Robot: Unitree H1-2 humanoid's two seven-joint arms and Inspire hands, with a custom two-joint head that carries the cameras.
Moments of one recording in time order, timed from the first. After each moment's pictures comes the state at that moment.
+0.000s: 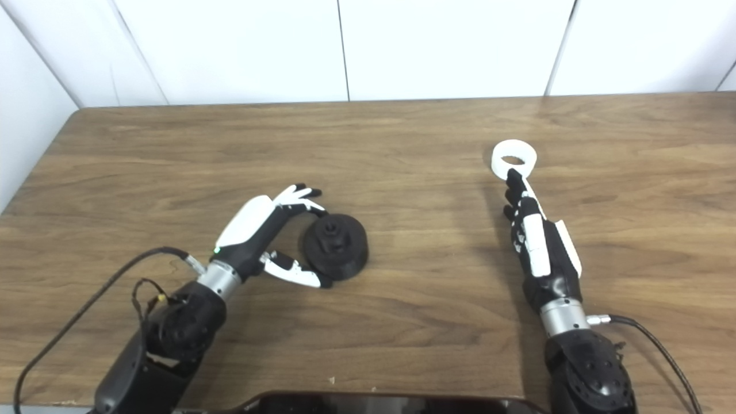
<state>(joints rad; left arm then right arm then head) -0.11 0.28 -0.33 -0.11 0.57 0.05 -0.13 0.03 -0.10 -0.05 -0.16 0.09 0.08 0.10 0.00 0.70</state>
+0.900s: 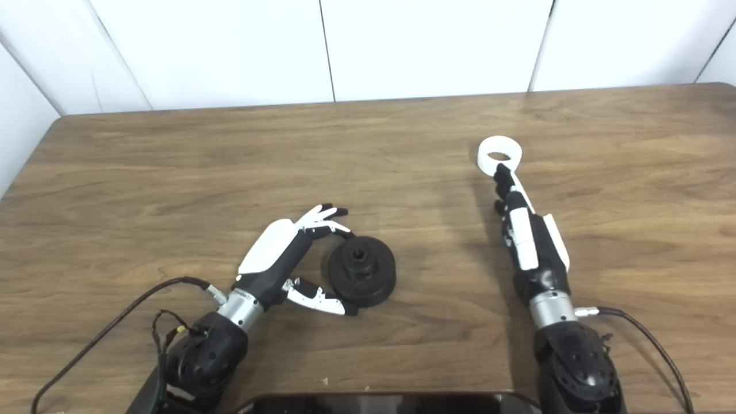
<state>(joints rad) -0.06 0.20 -0.37 -0.14 0.62 0.02 -0.13 0.02 -0.11 -0.06 -0.16 -0.03 0.05 0.03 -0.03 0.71</state>
